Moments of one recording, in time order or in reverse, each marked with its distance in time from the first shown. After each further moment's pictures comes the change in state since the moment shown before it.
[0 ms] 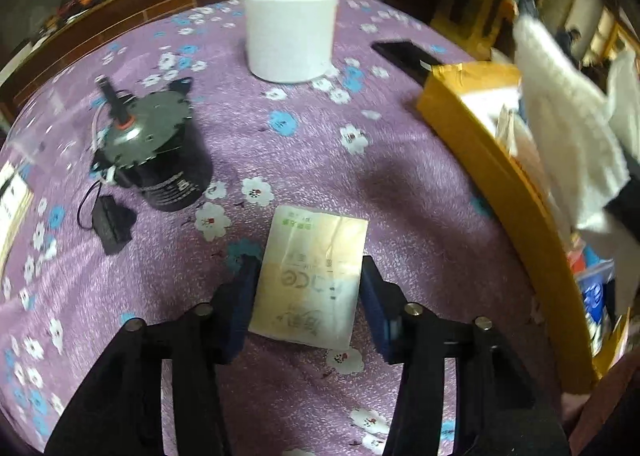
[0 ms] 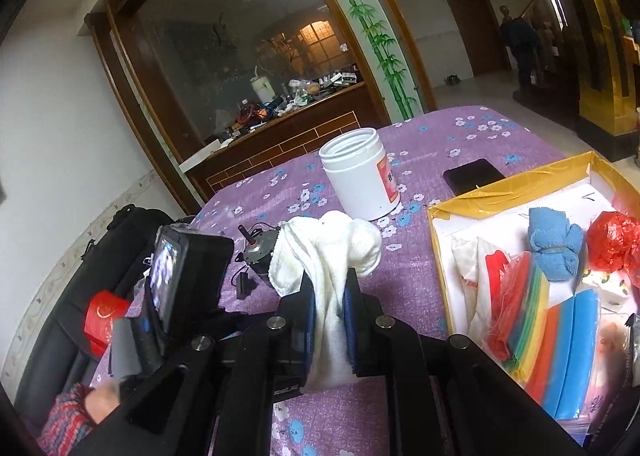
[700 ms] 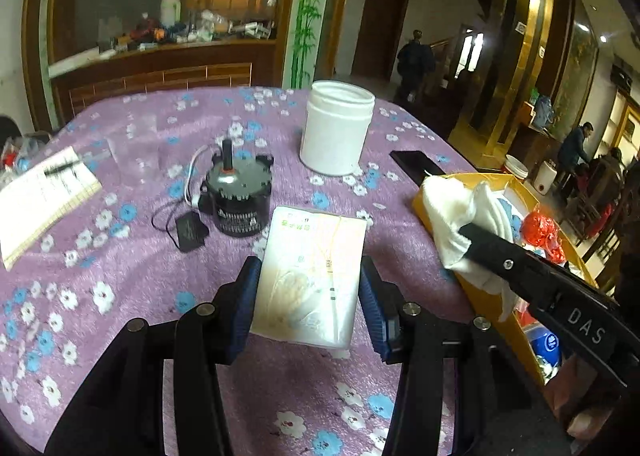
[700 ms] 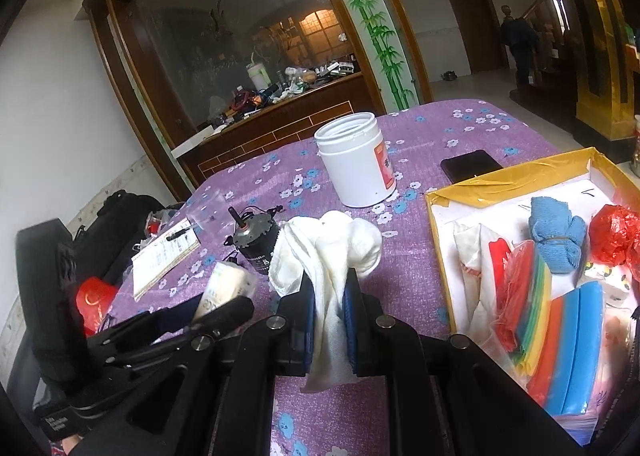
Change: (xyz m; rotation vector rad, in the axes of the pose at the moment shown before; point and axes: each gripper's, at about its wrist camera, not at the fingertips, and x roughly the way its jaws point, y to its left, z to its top) left arm -0.076 0.011 -0.031 -0.156 -0.355 0.054; right arm 0.011 0.005 -0.007 -0.036 0.031 -0.035
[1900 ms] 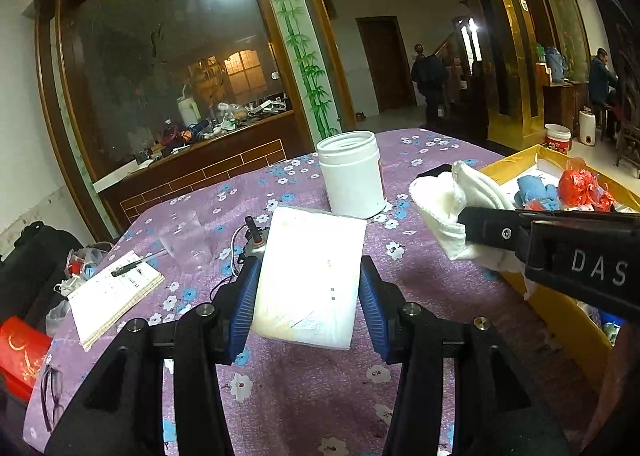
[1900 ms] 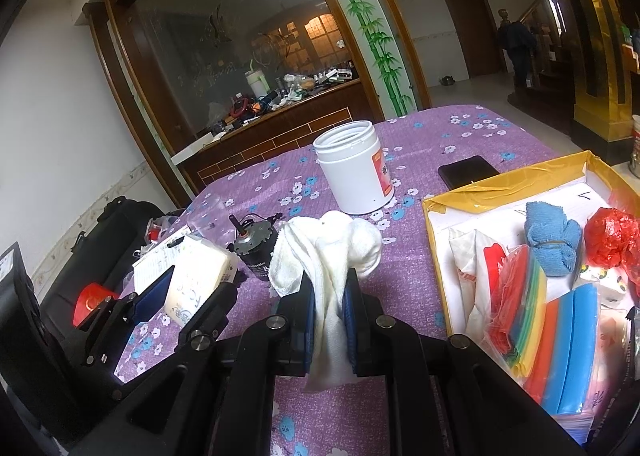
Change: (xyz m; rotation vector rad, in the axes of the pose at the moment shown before) left arm -0.015 -0.041 -0.014 0.283 -0.225 0.270; right arm -0.006 -0.003 0.001 0.008 -0.019 0.000
